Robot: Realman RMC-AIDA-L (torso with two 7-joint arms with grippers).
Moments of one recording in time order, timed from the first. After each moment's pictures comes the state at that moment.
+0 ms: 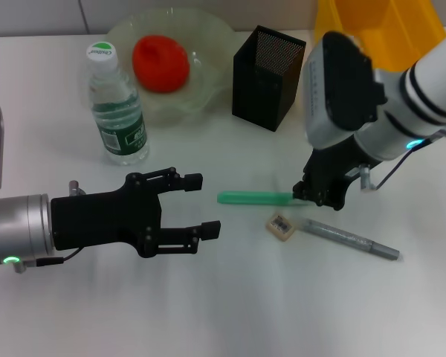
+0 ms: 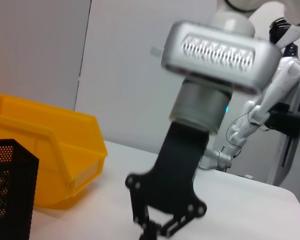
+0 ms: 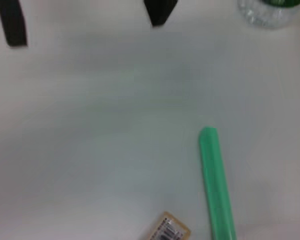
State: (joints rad) left arm -0.47 -2.06 0.89 0.46 1.81 1.62 -1.10; right arm 0.75 2.08 -1.47 -1.05 -2.48 -1.40 1.93
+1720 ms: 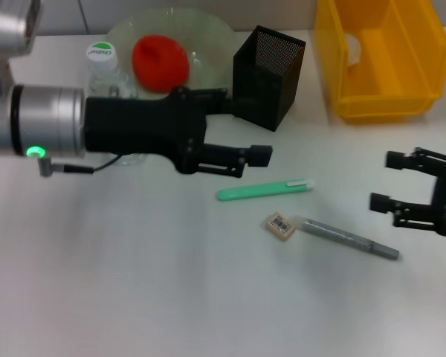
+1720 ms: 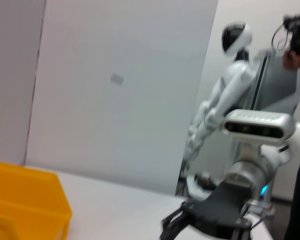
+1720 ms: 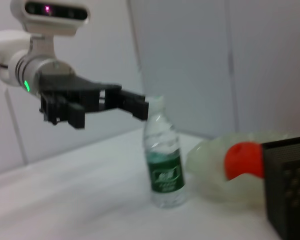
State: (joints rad) left arm -0.64 -2.07 0.97 0.73 1.76 1.67 -1.47; right arm 0.30 2.06 -0.62 -0.74 -1.92 -1.70 1.21
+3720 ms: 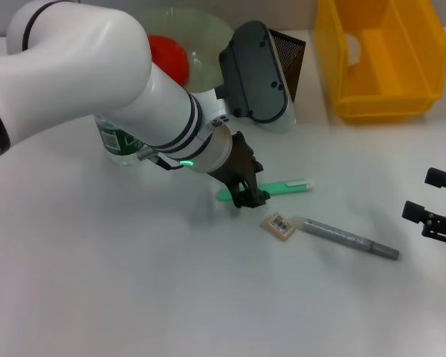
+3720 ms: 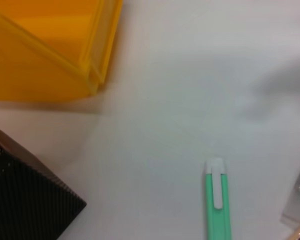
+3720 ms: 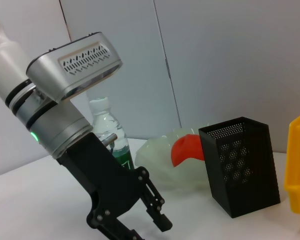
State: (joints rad) left arm -0.87 -2.08 1.92 0.92 2.31 0.95 -2.24; right arm 0.23 2.05 -0.50 -0.60 -1.91 -1.66 1.11
